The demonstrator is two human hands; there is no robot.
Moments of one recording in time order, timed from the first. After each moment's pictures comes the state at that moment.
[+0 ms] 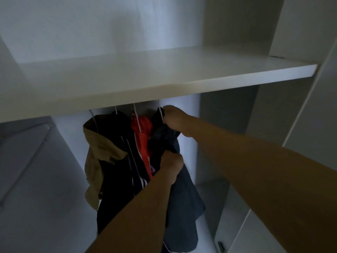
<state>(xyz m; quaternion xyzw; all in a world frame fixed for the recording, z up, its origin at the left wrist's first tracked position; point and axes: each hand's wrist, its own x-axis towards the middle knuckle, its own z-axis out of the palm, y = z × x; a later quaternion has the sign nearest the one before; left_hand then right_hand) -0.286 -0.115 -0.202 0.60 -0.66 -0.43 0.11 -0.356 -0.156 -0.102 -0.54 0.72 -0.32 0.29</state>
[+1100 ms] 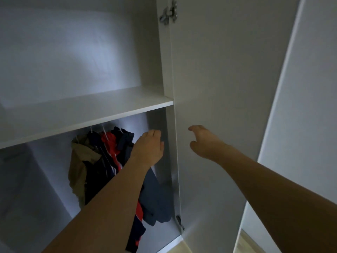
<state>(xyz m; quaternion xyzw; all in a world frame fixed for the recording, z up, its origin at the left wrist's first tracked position) -0.198 0.155 -0.028 0.24 -0.94 -0.01 0.22 -0.323 0.320 0.010 -0.46 0.86 -0.24 0.04</state>
